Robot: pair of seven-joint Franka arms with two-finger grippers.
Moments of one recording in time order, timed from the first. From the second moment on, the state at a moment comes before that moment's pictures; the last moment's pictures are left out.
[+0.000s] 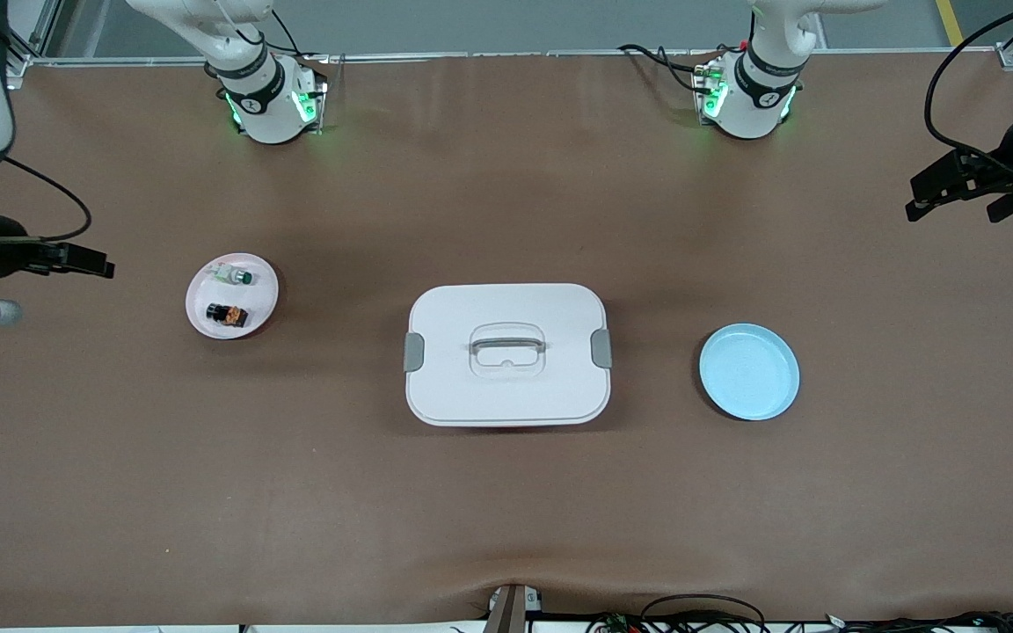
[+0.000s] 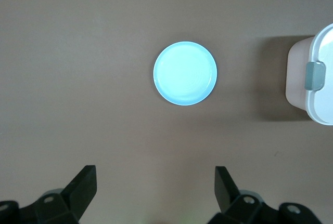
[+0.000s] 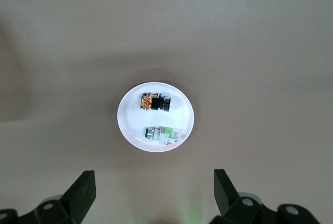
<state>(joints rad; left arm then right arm) -0.04 -0.05 0.00 -1.58 -0.02 1.53 -0.02 -0.09 0.09 -0.02 -1.76 0.01 1.64 -0.03</state>
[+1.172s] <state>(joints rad) -0.04 -0.05 -0.03 -1.58 -0.02 1.53 -0.02 -0.05 0.09 -0.02 -2.31 0.01 2.31 0.09</state>
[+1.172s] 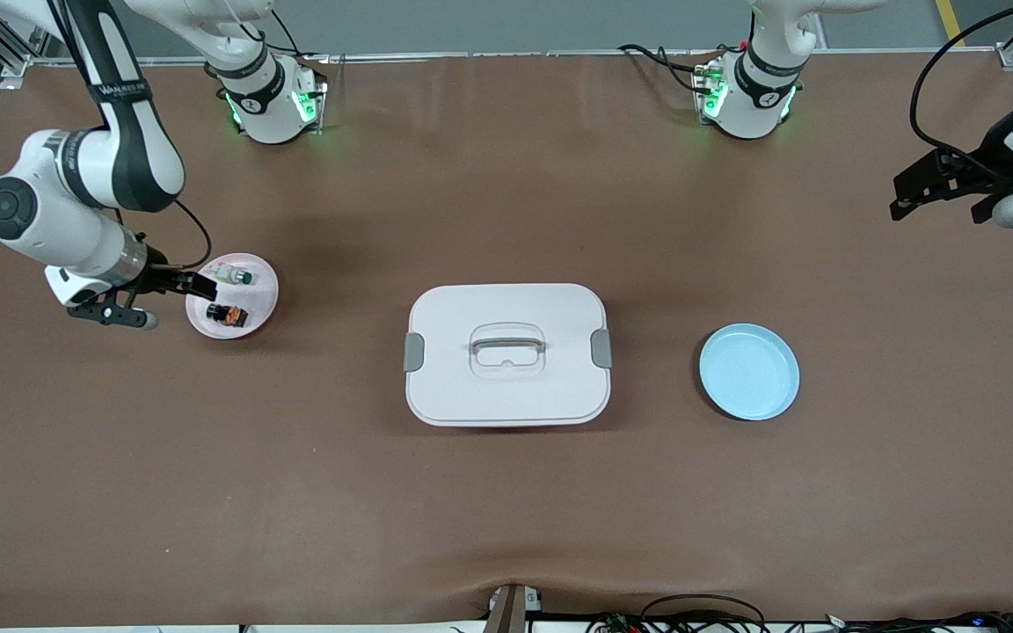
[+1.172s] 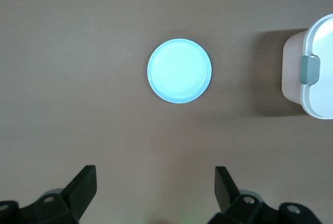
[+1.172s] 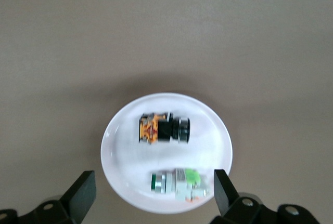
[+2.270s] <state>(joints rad) -0.05 -0.05 -0.04 -1.56 -0.10 1.53 -0.02 -0.05 0.35 -0.03 -2.31 0.01 2.55 0.10</state>
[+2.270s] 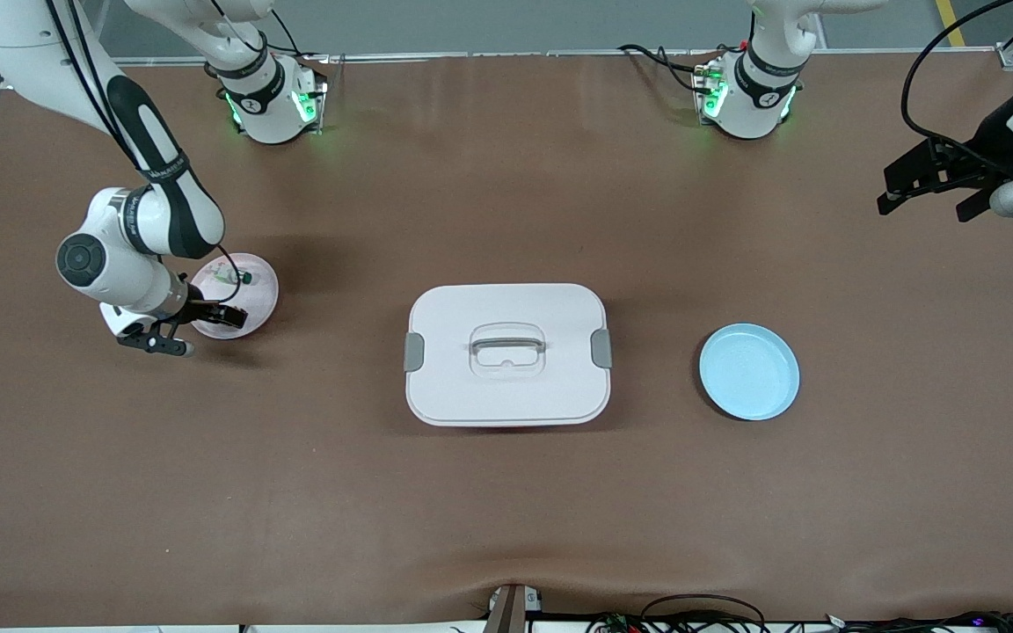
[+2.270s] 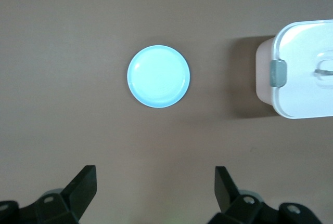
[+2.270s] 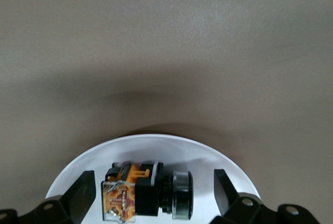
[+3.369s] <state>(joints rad) -0.04 -0.05 -0.04 -1.56 -0.11 1.53 -0.02 -0.05 0.35 -0.03 -2.32 0.02 2.52 0.13</state>
